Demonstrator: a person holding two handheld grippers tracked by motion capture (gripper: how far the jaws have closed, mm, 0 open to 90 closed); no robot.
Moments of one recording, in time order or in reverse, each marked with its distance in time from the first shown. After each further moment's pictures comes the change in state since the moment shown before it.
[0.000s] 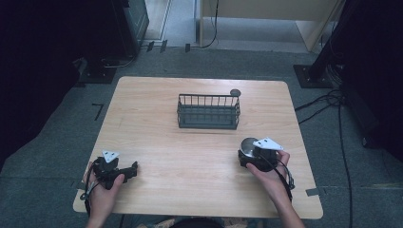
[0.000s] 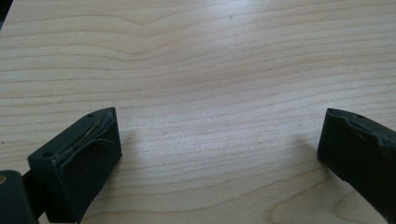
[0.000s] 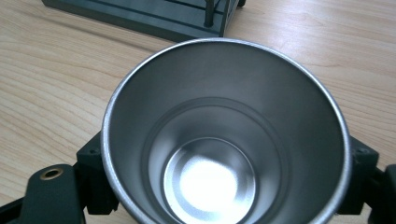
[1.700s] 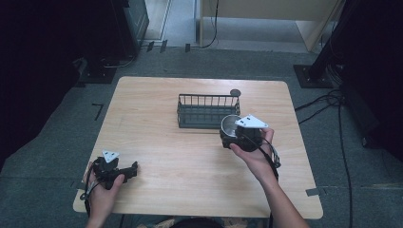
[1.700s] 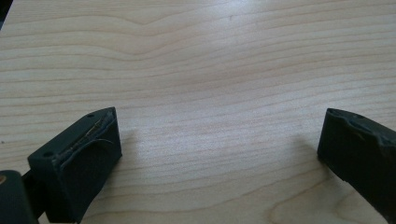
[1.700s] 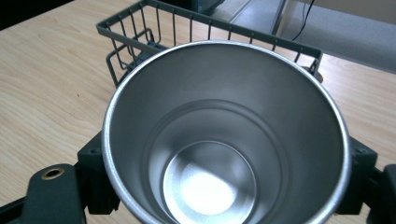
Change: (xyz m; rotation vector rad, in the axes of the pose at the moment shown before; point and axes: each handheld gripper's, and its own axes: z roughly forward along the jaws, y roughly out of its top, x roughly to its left) left arm 0.000 0.000 0.000 -0.001 0.000 0.000; right arm 0.044 0.087 -0.007 -0.117 0.093 -0.098
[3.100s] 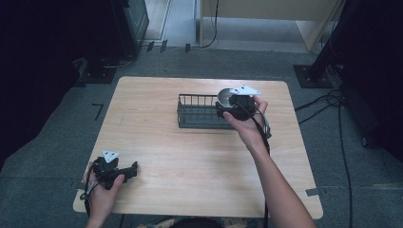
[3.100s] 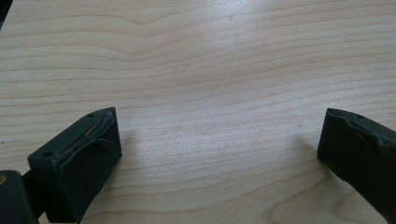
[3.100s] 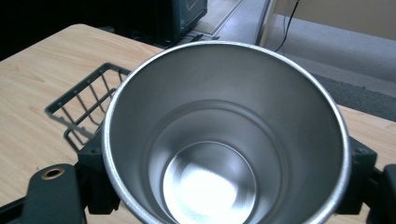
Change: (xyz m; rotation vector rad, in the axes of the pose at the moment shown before) left arm 0.000 0.000 0.000 0.000 0.000 -0.001; right arm -0.021 0.071 0.046 -0.023 -0.063 0.040
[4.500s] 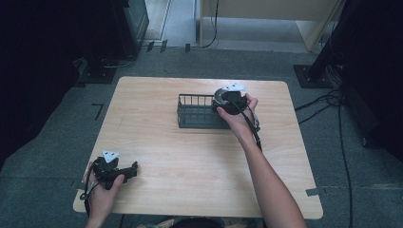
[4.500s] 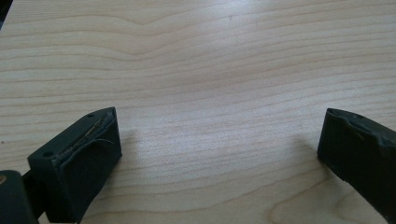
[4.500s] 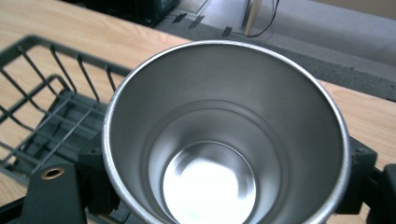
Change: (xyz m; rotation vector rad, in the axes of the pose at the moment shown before) left arm 0.000 0.000 0.000 0.000 0.000 0.000; right arm -0.007 -0.012 0.069 0.076 -0.069 0.009
